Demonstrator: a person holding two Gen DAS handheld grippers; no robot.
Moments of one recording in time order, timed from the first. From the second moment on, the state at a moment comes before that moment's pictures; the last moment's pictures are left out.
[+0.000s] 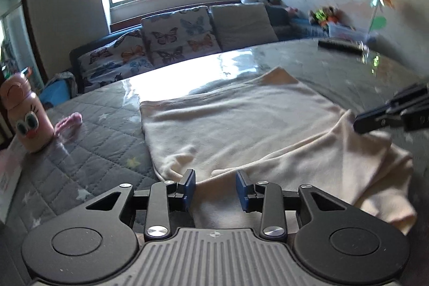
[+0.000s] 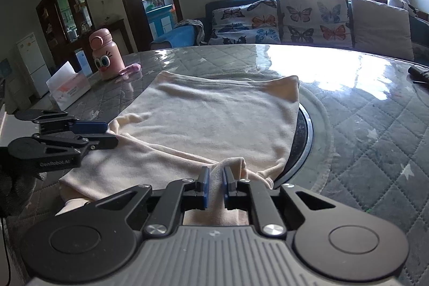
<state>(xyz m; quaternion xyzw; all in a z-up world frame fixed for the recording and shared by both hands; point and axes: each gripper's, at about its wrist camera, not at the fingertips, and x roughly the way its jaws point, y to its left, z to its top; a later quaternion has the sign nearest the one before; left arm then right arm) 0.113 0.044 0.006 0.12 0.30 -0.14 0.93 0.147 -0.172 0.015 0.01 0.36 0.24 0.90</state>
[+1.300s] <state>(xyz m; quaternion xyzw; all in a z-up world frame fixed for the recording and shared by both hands) 0.060 0.050 0.005 0.16 0.33 -0.22 0.91 0.130 -0.160 0.012 -0.02 0.35 0.26 0.90</state>
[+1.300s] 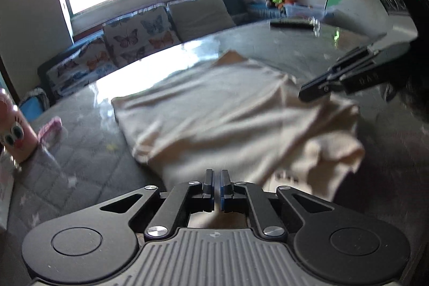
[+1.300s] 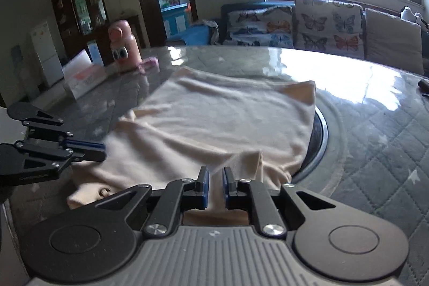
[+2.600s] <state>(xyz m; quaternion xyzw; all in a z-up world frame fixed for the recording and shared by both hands) -0.008 0.012 -0.008 0.30 0.23 -0.27 0.89 0.076 -0.182 0.023 -0.10 0.36 0.28 0.88</state>
